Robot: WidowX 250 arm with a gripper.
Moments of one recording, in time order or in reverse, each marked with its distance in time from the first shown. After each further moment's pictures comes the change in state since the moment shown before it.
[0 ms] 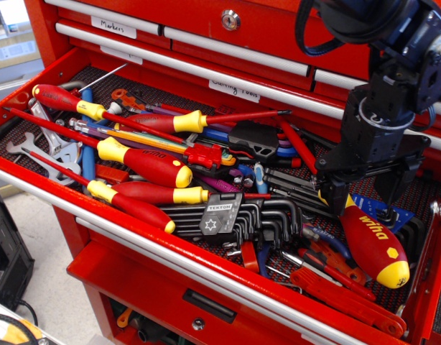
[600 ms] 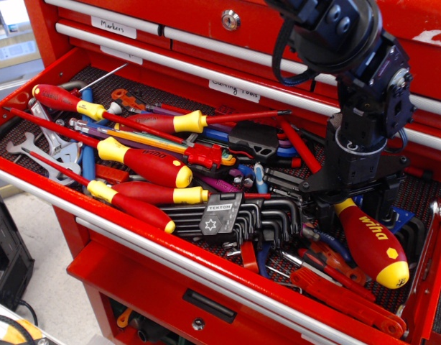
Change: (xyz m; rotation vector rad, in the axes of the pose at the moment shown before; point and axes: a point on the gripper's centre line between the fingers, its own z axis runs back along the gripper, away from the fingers) arm 0.002 0.006 -0.031 -0.062 0.022 -0.007
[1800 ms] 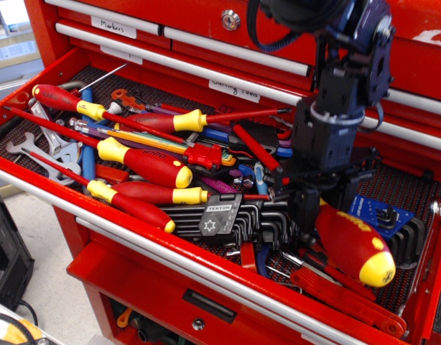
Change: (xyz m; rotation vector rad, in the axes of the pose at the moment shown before) arm -0.017 0.043 0.045 0.245 0.180 0.188
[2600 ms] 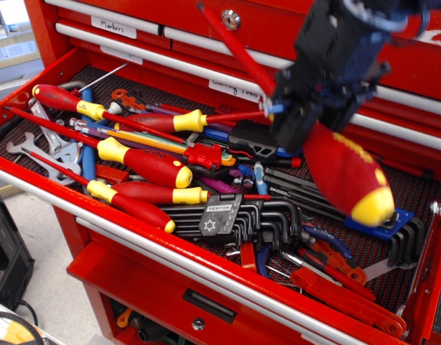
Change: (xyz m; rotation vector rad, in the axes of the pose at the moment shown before) arm 0.006 0.029 0.089 0.102 -0.321 0.116
